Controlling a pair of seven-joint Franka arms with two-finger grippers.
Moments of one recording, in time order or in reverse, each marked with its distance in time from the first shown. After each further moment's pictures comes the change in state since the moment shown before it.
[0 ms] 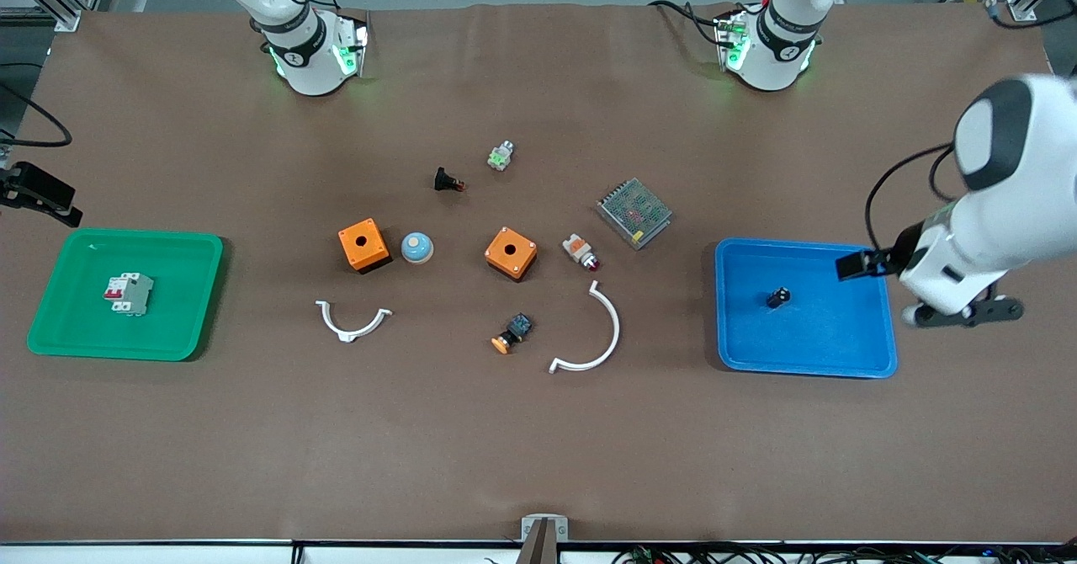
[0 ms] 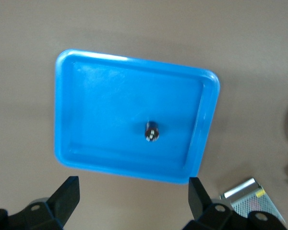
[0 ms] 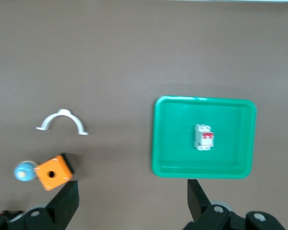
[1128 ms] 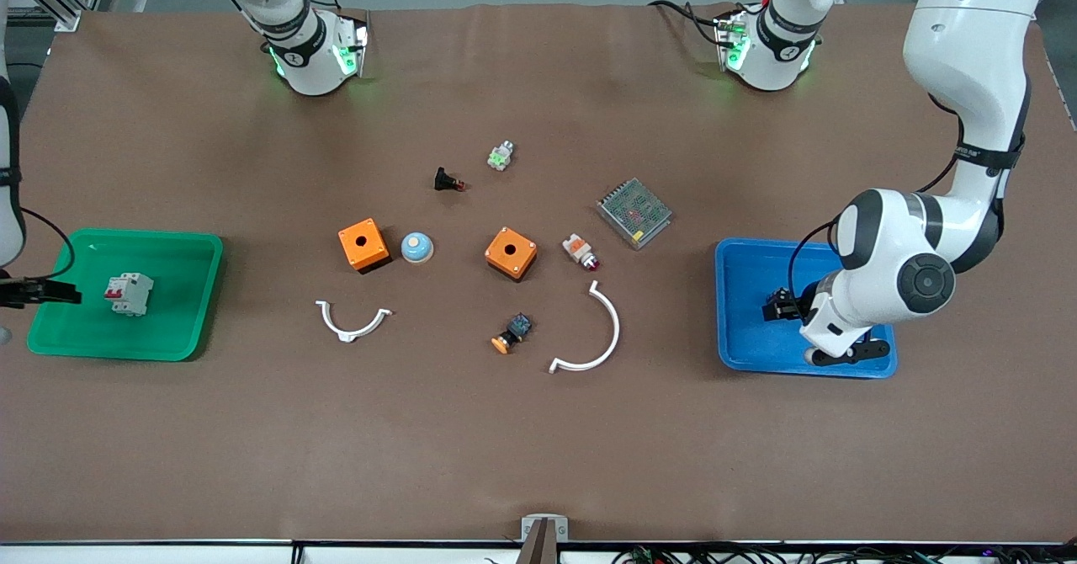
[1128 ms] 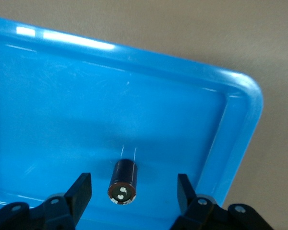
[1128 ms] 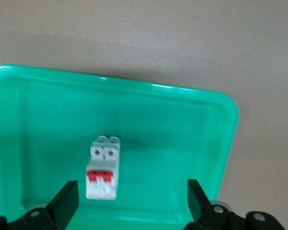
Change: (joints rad) left arm -0.027 0.188 -0.004 -0.192 0.000 0.343 -0.089; right arm -0.374 0.540 -0.006 -0.030 0.039 0.423 -0.421
